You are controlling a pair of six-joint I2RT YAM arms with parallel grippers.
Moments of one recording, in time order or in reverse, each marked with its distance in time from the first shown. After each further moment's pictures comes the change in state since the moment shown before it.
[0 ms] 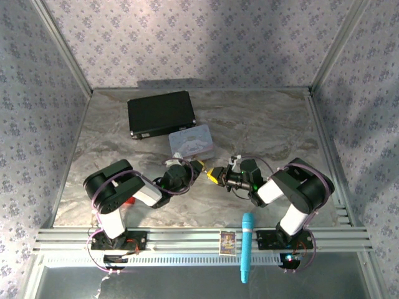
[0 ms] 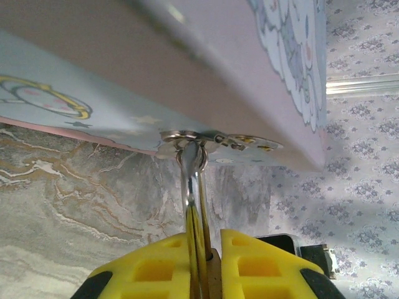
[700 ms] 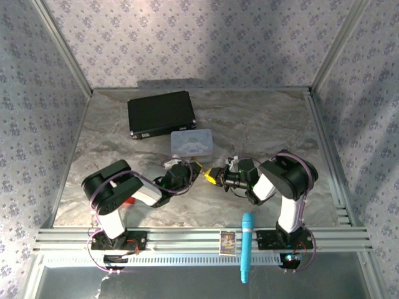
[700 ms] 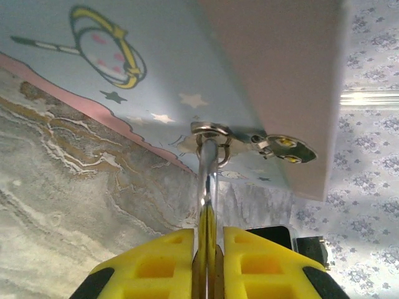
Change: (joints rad) left arm -0.003 -0.026 0.012 -0.132 -0.018 -0.056; right arm -0.017 0.175 0.043 0.147 -0.071 0.064
